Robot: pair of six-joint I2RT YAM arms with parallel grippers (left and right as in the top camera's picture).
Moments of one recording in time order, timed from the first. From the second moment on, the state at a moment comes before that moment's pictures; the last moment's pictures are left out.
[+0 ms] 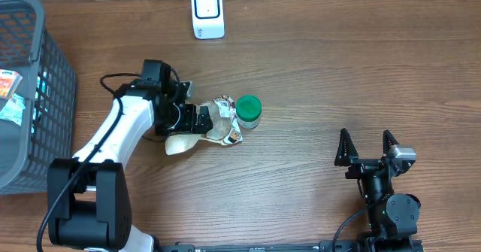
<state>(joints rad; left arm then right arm) -0.10 1.72 1.10 -0.80 0.37 -0.08 0.09 0.01 0.02 -0.02 0.05 0.23</state>
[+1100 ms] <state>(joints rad) 0.08 1.23 1.77 -1.38 -0.16 -0.37 0.09 0.01 0.02 -0.02 0.05 0.23</state>
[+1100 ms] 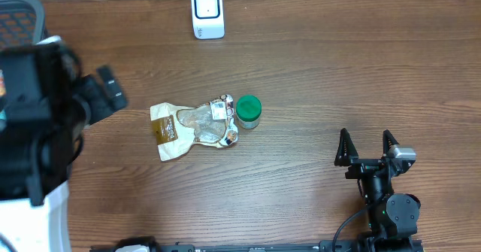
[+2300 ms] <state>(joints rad) 0.67 1.35 1.77 -1.26 0.02 -0.33 0.09 0.01 0.02 -0.02 0.05 0.23</state>
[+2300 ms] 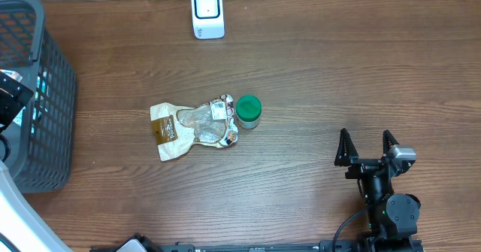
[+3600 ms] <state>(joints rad) 0.90 1.54 1.77 -1.11 -0.02 -0.37 0.09 0.01 0.02 -0.02 0.05 0.23</state>
